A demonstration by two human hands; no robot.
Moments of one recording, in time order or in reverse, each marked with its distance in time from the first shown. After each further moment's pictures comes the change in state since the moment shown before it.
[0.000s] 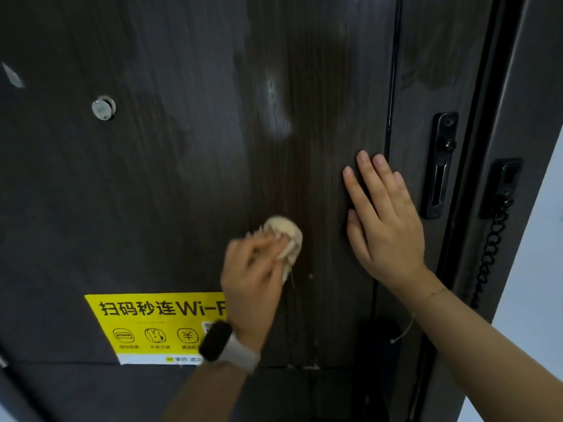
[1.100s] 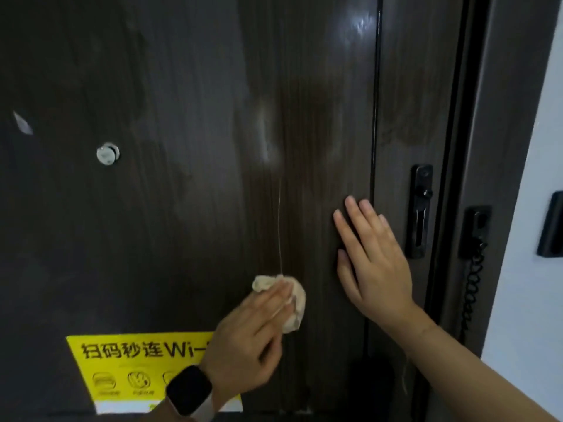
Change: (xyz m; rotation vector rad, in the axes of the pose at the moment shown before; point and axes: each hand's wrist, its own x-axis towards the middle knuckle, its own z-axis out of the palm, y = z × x) left_hand -0.014 -0.027 -0.017 0.037 -0.574 0.409; right_hand 0.001 0.002 -0.001 -0.004 -0.035 -0.007
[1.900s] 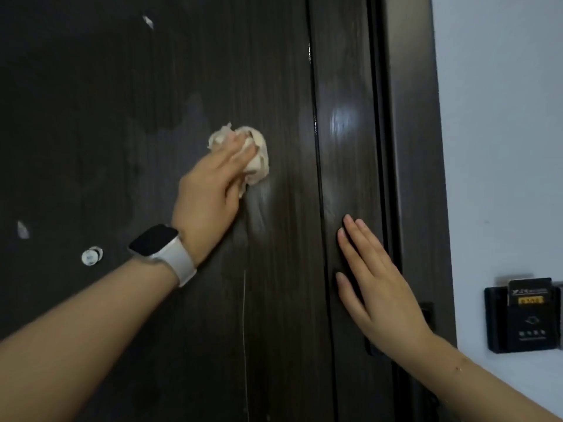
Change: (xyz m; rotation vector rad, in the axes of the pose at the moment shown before) left_hand 0.255 -0.064 -0.145 0.245 0.472 -0.076; right_hand 0.077 0.059 -0.067 0.083 -0.074 0.092
